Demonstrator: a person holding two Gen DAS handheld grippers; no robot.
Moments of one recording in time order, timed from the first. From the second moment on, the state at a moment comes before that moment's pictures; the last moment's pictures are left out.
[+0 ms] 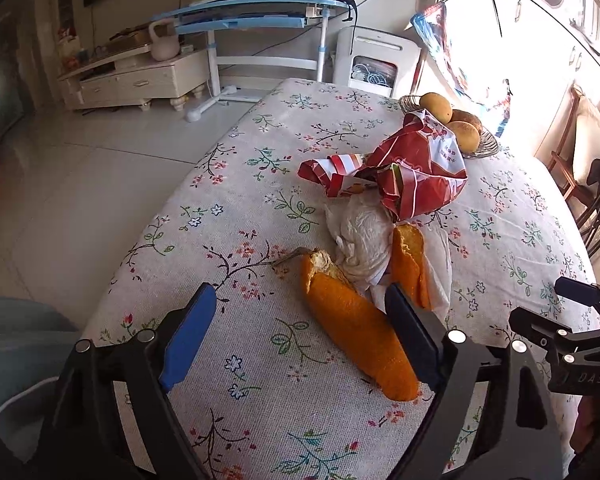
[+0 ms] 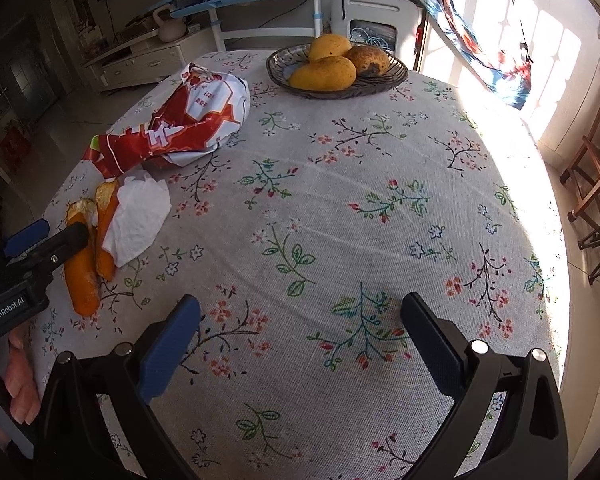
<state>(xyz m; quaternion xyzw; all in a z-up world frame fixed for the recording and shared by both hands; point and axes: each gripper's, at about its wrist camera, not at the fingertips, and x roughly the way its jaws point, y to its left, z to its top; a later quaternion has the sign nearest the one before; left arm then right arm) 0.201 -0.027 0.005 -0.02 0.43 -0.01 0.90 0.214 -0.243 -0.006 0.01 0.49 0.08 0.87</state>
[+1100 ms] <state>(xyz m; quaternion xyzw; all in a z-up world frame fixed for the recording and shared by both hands) 0.187 0.018 0.008 -0.08 0.44 -0.05 0.89 0.229 -0.180 0.012 0.05 0.41 0.22 0.88</state>
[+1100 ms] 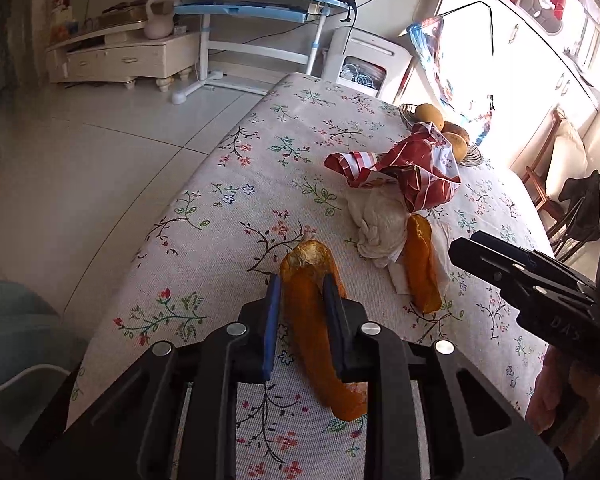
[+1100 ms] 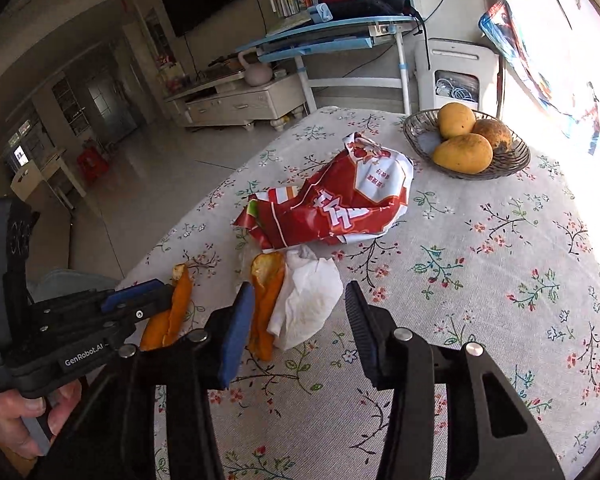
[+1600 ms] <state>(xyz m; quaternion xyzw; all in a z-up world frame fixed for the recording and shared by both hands) 0.177 0.008 0.001 -0.07 0.44 -0.07 0.89 0.188 -0.187 0.028 0.07 0.39 0.25 0.88</state>
